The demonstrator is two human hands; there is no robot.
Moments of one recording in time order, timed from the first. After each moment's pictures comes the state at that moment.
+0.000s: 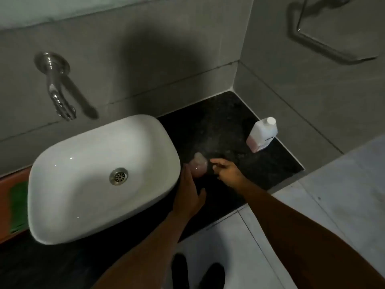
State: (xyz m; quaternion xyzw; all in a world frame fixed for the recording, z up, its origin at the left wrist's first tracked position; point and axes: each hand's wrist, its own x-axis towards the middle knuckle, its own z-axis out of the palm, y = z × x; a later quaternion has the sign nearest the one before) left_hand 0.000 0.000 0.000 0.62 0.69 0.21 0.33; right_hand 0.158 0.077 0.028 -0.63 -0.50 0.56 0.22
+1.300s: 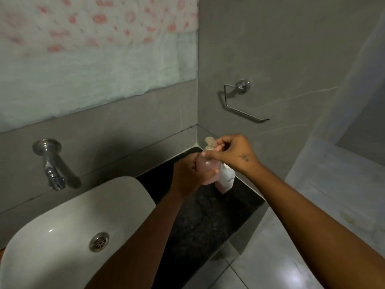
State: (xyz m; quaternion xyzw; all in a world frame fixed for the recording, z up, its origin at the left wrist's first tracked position) left_hand 0.066 0.086 0.221 0.73 0.47 0.41 0.28; right_hand 0.234 0.072 0.290 -0.57 -0.63 0.27 0.45
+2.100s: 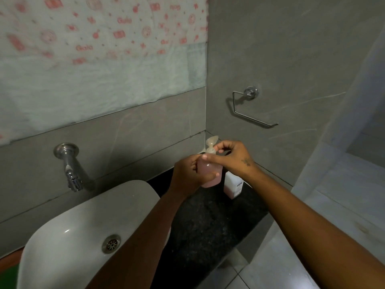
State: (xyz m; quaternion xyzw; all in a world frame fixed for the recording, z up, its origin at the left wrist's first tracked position) left_hand 0.028 0.080 0.237 0.73 0.42 0.45 0.30; right_hand 0.204 0.071 0.286 -0.53 -0.63 0.30 0.49
